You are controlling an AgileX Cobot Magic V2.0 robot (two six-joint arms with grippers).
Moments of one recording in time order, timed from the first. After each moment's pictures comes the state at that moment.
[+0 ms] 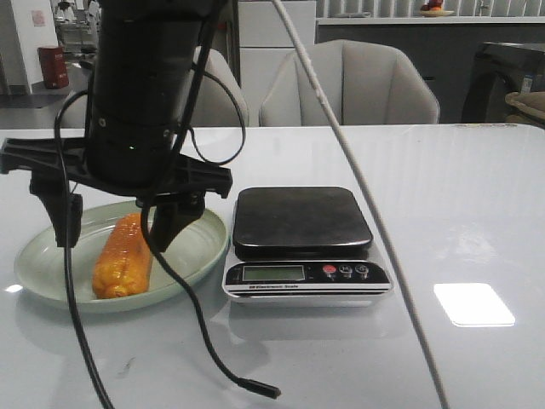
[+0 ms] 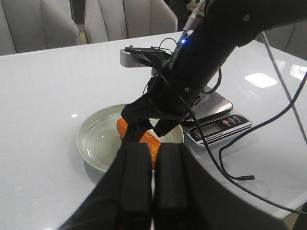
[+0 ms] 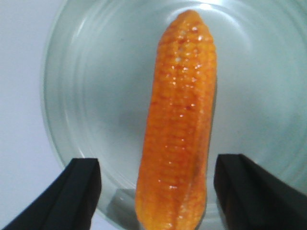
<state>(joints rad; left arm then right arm) -0.58 -0.01 -0.38 0.09 0.68 -0.14 0.86 2.18 -1.81 0.01 0.76 0.69</state>
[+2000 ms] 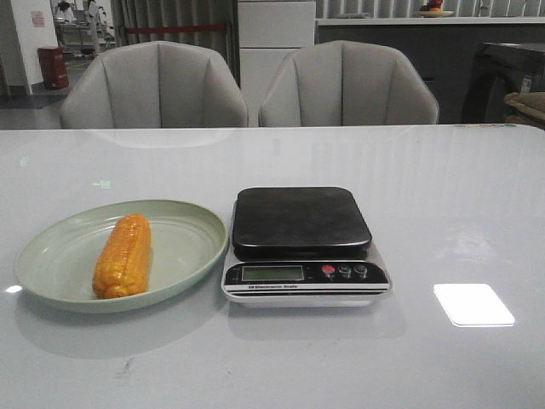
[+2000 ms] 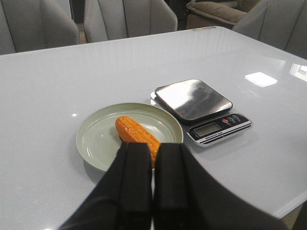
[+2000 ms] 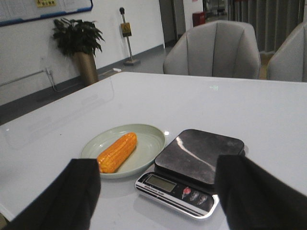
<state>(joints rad) -0.58 -0.01 -0.38 0.09 0.68 -0.14 0.64 0.14 -0.13 0.00 0.07 0.19</state>
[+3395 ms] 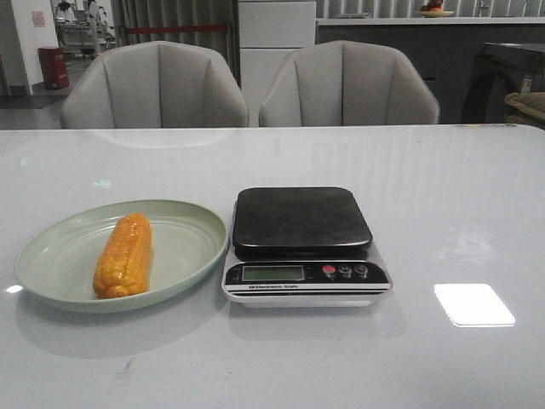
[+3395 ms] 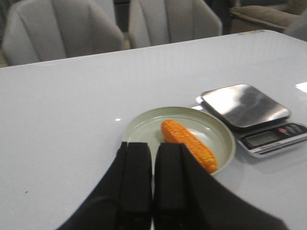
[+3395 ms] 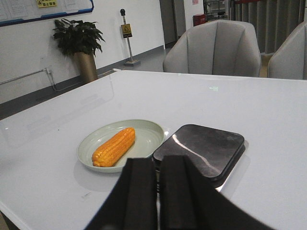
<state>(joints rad) -0.40 -0.01 -0.28 0.15 0.55 -0.14 0.64 0.13 -0.08 0.00 0.02 0.19</state>
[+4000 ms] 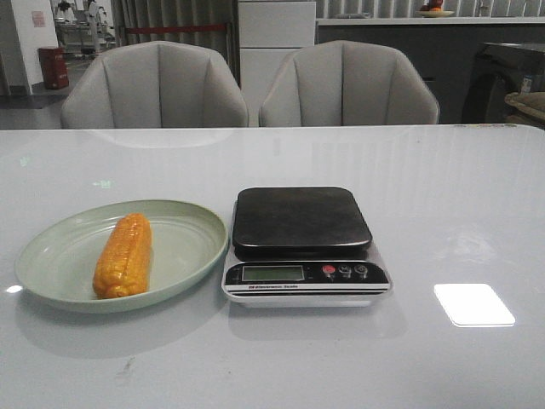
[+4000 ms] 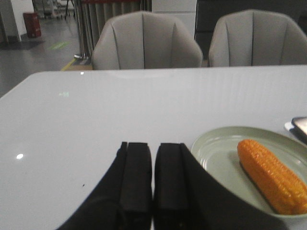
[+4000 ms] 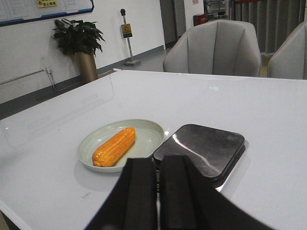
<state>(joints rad) -0.07 -0.01 0.01 0.11 0.11 -0.14 0.64 0.13 -0.08 0.00 0.02 0.19</state>
